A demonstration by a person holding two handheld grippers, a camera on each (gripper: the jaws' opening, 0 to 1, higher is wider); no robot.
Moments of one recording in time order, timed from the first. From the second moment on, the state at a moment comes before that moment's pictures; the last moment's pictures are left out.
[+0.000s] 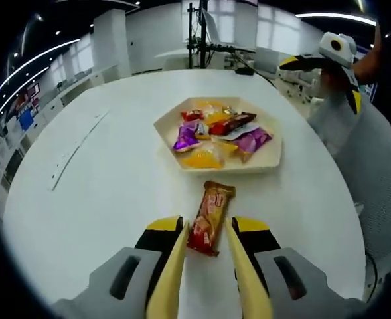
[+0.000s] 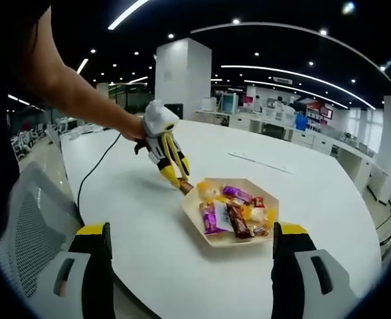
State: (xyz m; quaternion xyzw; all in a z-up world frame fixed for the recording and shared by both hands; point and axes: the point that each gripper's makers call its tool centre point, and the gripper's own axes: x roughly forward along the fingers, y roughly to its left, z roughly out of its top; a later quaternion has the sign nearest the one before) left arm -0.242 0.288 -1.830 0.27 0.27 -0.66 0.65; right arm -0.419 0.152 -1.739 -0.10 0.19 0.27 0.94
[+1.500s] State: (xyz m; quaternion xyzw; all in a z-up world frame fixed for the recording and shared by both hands) left arm -0.259 0.320 -1.794 0.25 0.30 -0.62 0.68; right arm -0.419 0.153 -1.740 -0.10 0.19 0.28 0.94
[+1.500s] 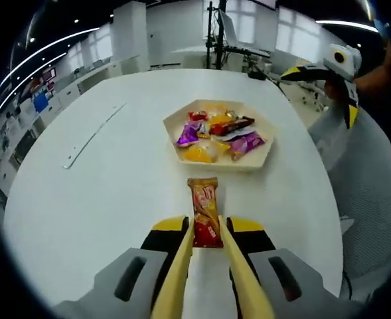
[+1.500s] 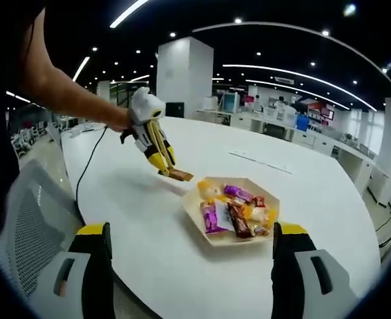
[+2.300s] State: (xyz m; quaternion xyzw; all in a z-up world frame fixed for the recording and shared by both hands) left arm -0.245 0.319 -1.708 0.25 0.29 -0.63 0.68; right arm -0.418 0.149 -1.740 -0.10 0.19 0.27 0.94
